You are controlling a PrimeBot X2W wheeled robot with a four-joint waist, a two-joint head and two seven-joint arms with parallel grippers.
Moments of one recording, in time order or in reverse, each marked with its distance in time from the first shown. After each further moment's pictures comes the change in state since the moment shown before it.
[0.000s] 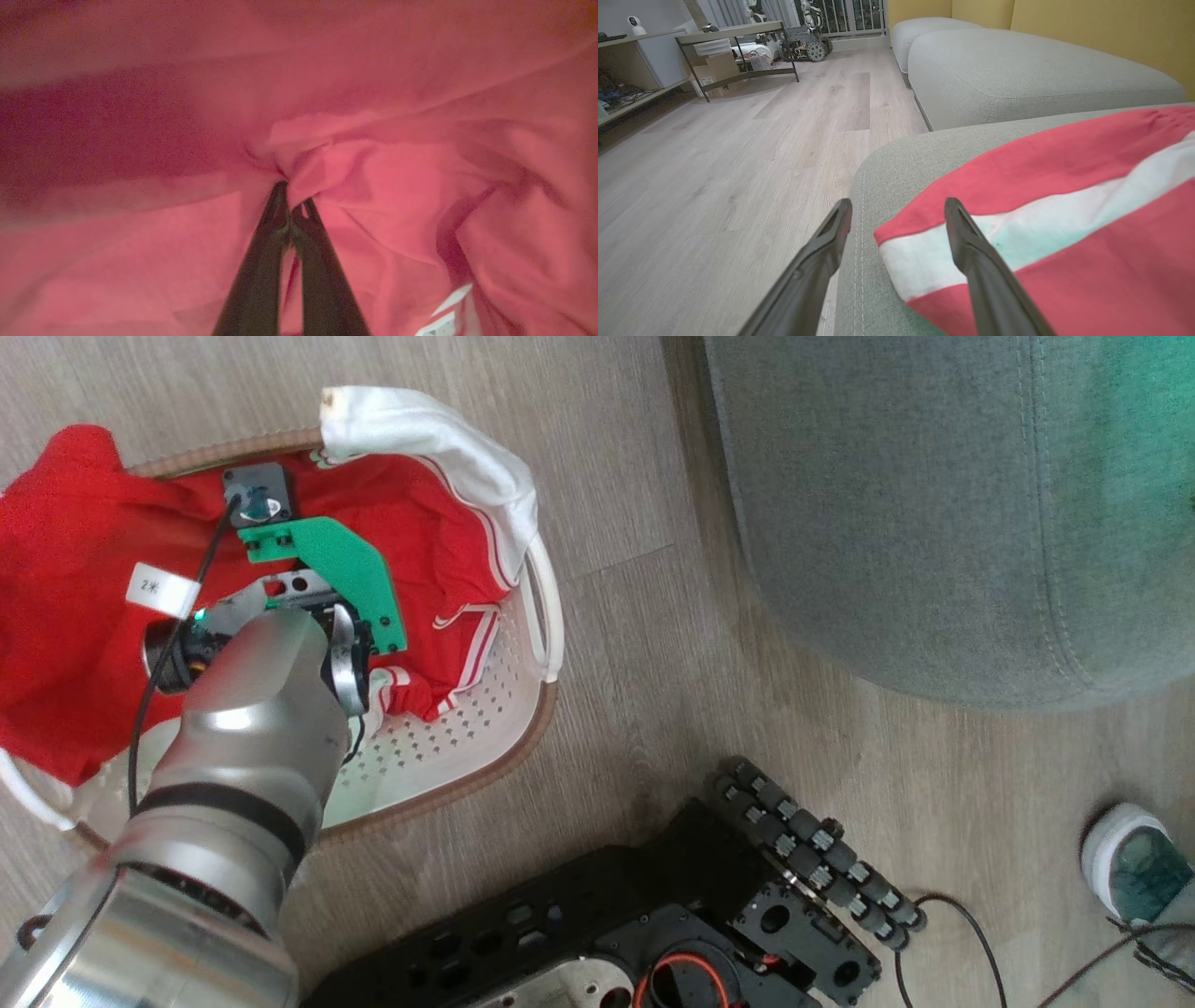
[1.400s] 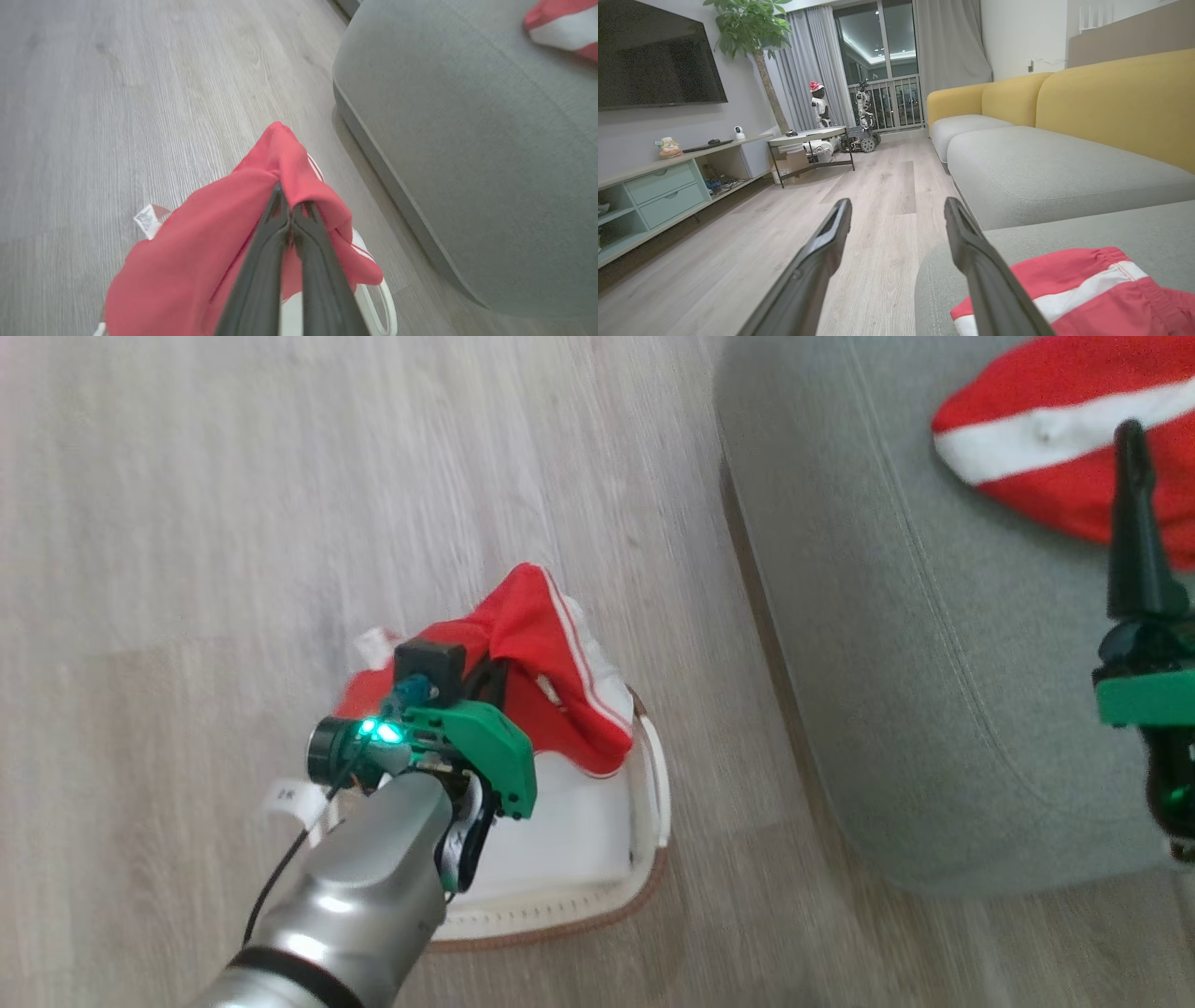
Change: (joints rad) left arm 0.340 -0.008 -0.130 -0.368 0.060 -0.121 -0.272; right arm 0.258 -0.019 0.026 0.064 -0.090 0.000 0.000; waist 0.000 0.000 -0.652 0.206
